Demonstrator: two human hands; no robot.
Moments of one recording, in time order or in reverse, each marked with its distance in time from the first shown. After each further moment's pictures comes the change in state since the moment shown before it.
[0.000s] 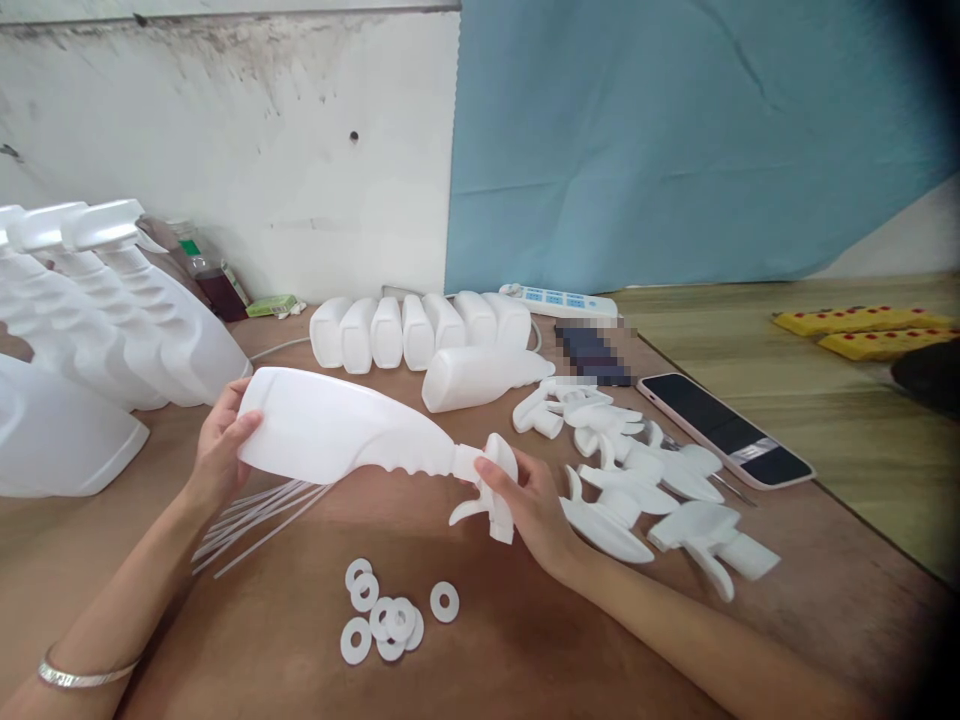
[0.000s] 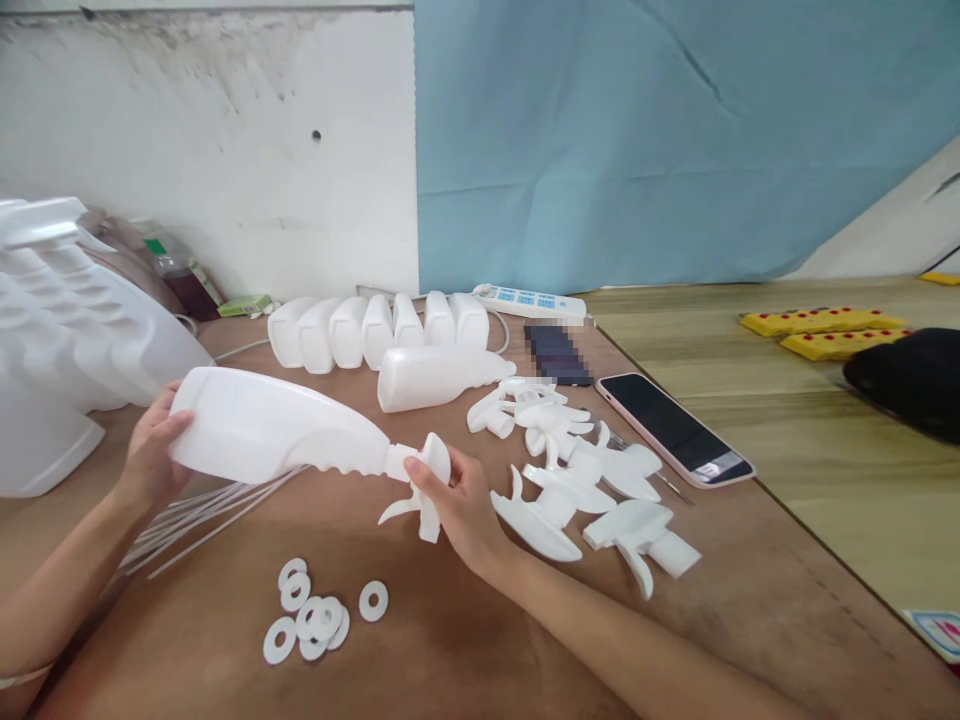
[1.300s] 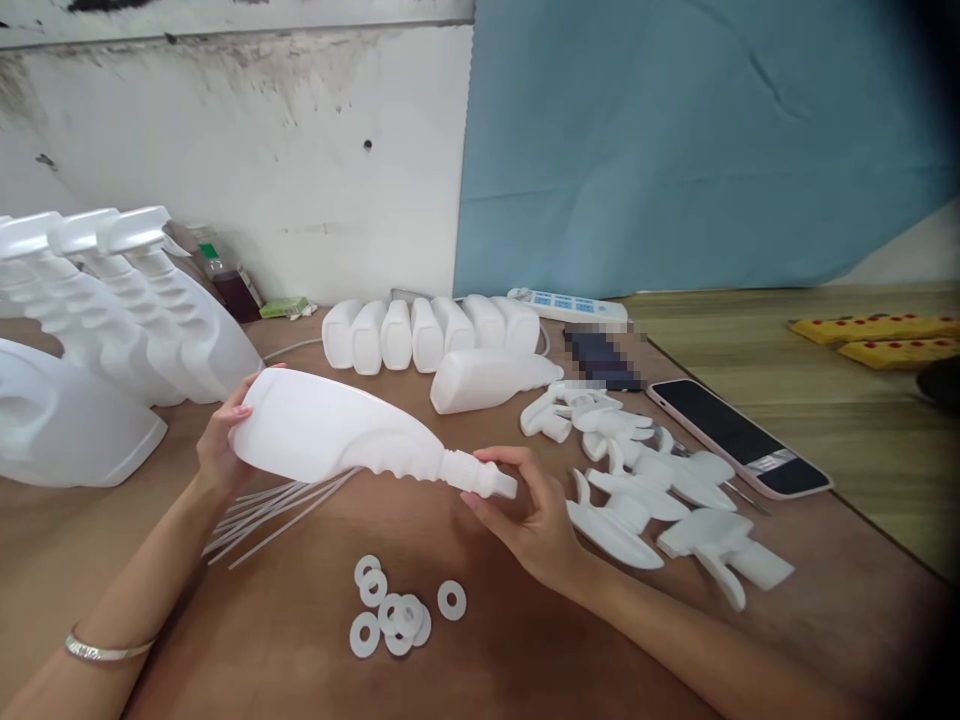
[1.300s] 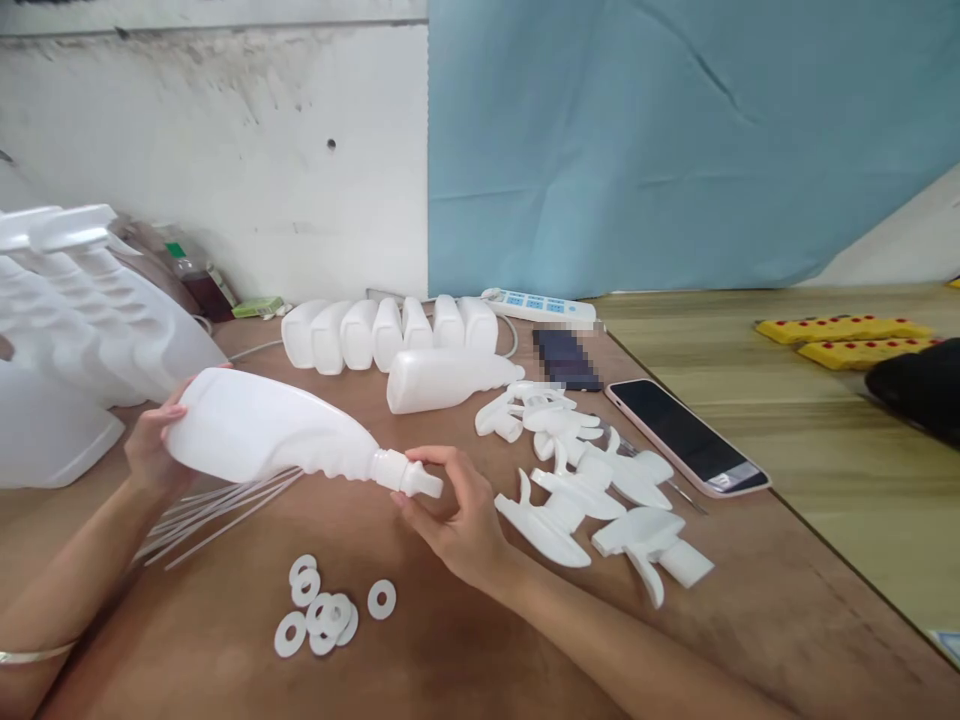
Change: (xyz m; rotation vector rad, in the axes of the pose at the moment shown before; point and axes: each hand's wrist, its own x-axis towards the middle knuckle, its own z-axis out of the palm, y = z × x) left_hand 0.003 0.012 0.000 -0.120 -0.020 -0.119; right_hand -0.006 0.006 0.000 -0.258 0.012 -0.543
